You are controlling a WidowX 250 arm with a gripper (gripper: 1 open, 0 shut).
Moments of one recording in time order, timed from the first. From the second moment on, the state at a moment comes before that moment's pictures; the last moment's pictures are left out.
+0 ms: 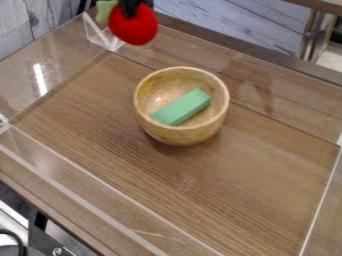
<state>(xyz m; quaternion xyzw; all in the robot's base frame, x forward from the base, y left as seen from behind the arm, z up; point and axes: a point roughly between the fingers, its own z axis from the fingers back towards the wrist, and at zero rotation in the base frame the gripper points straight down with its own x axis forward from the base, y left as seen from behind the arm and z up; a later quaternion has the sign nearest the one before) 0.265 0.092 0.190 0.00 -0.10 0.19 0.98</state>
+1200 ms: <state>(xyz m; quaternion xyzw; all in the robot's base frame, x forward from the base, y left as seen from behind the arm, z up) 0.234 0.133 0.168 0.03 -0.06 0.26 0.96</state>
